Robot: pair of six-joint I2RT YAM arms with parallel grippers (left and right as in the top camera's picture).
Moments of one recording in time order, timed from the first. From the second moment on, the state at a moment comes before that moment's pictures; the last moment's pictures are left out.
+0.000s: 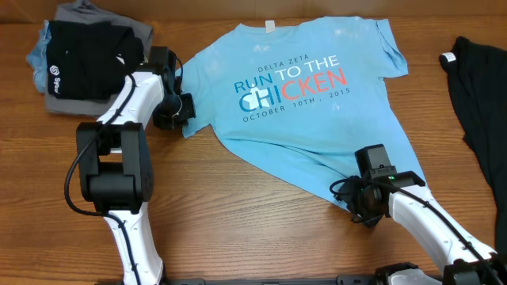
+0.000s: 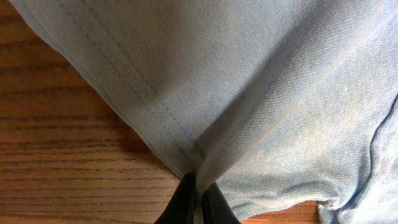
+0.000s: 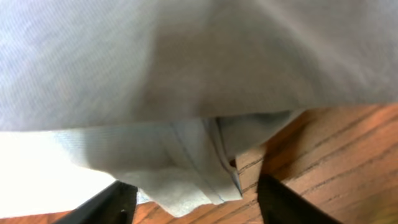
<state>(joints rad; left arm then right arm) -0.04 2.19 1.64 -0.94 0.11 -0.26 0.18 1.34 0.58 -0.71 -0.09 0.93</state>
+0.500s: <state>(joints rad) -0.04 2.19 1.64 -0.96 0.11 -0.26 0.18 1.34 0.58 -0.74 -0.09 0.95</state>
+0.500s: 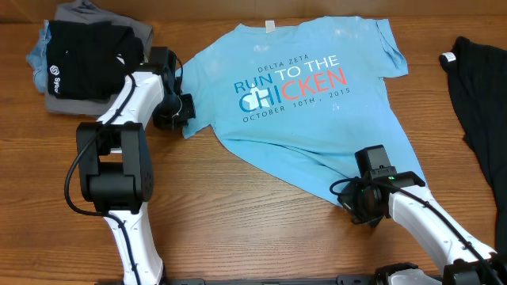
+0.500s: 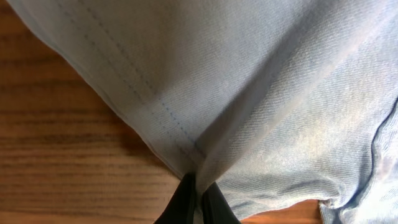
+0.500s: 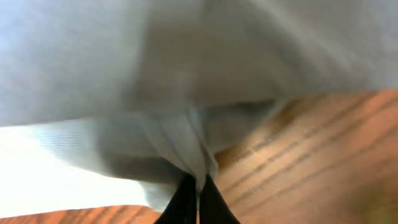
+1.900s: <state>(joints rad) -0.04 0.88 2.04 -1.44 0.01 -0.34 0.18 0.82 1.92 -1.37 -0.07 0.76</state>
